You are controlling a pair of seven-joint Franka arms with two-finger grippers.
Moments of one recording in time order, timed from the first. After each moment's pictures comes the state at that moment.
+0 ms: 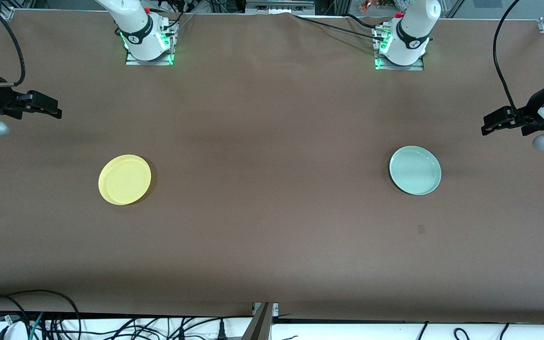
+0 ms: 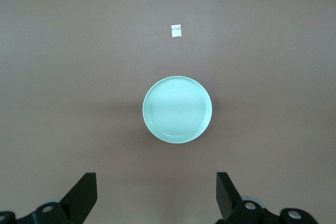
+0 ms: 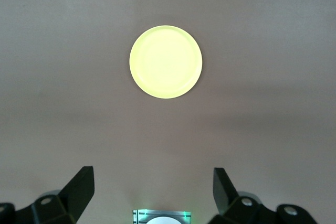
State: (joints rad) left arm 0.10 0.08 -0.07 -1.59 0.00 1.58 0.01; right arm 0.06 0.07 -0.07 -1.56 0.02 1.48 -0.03
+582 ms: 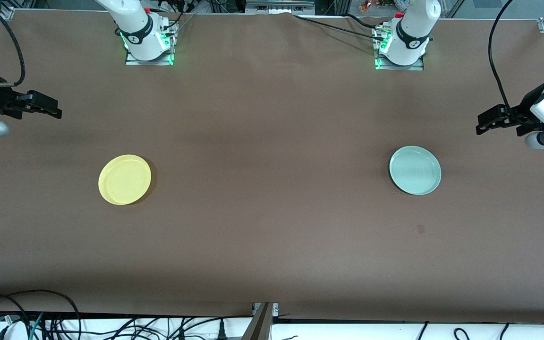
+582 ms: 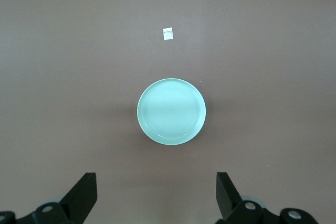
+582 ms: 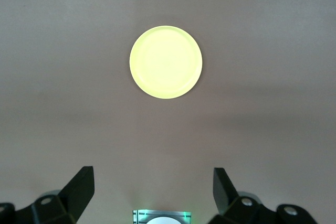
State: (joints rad) left arm 0.10 0.08 -0.10 -1.58 0.00 1.58 0.02; right arm 0.06 0.07 -0.07 -1.56 0.02 1.49 -0.03
